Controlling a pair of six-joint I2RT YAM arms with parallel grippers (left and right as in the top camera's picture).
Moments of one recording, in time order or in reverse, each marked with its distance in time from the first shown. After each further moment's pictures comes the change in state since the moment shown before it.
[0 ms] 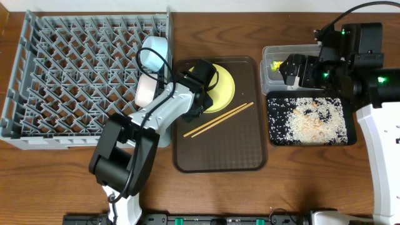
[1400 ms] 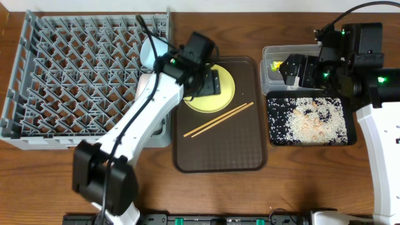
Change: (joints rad) left arm 0.006 -0.149 0.274 -0.254 0.048 0.544; right arm 0.000 0.000 0.000 0.000 0.000 0.000
